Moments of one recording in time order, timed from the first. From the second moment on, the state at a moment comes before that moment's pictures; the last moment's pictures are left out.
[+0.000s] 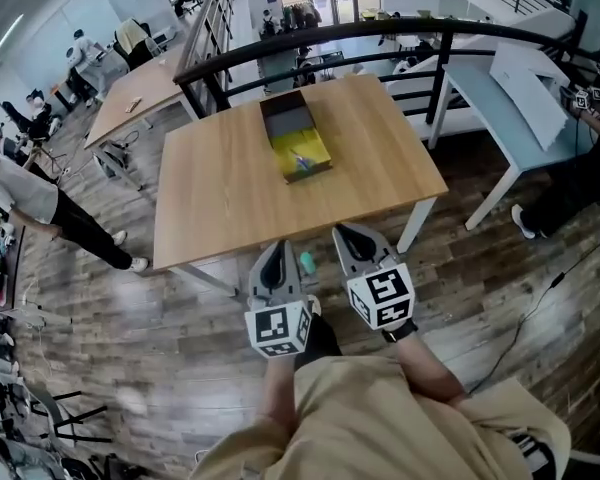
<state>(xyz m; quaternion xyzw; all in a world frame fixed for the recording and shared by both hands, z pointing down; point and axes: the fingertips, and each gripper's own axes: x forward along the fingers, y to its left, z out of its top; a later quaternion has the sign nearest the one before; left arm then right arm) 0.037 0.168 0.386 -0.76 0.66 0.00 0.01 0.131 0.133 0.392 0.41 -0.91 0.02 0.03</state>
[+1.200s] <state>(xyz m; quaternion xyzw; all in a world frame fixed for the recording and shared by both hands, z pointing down) -0.145 -0.165 0.387 -0.81 0.59 0.03 -0.02 -0.048 -0.190 0.386 0.46 -0.89 0.02 0.06</state>
